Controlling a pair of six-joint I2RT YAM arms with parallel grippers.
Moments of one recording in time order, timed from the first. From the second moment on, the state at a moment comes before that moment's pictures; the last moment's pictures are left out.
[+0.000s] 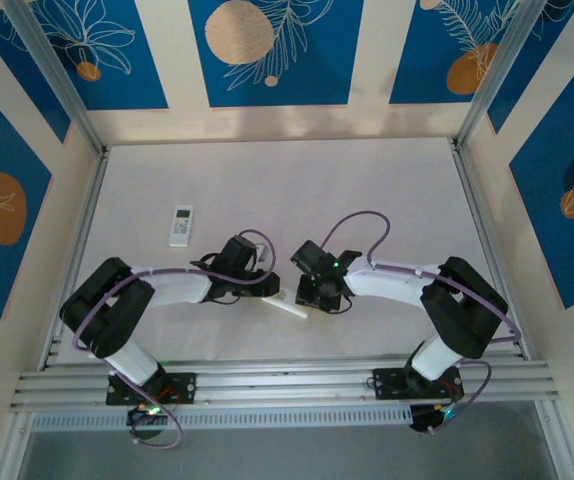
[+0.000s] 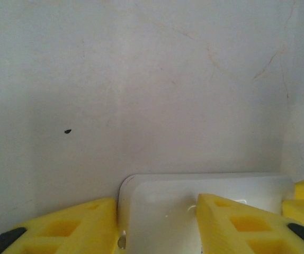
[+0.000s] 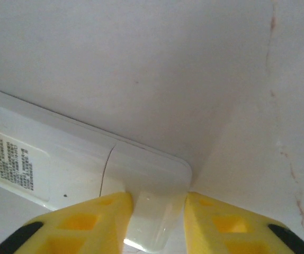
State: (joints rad) left arm -0.71 1.62 0.68 0.02 0.29 -0.62; right arm 0.86 1.57 0.85 -0.56 -0.06 1.02
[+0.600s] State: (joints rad) left arm -0.61 1.26 0.59 -0.14 0.19 -0.65; right arm 0.86 1.52 0.90 -0.53 0.03 0.17
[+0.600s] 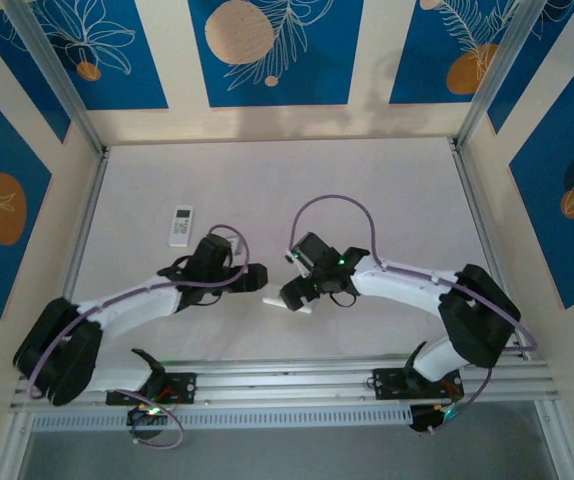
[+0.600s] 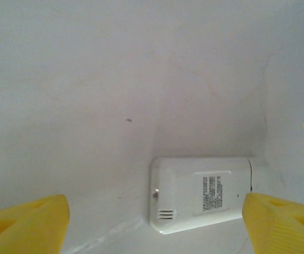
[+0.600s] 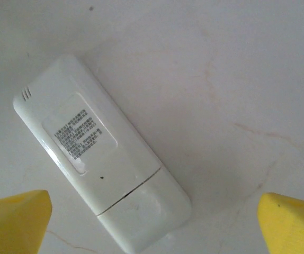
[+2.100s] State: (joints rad) left arm -0.44 1.12 0.52 -0.11 0.47 -0.96; right arm 0.89 1.72 1.10 -0.28 -0.42 0.51
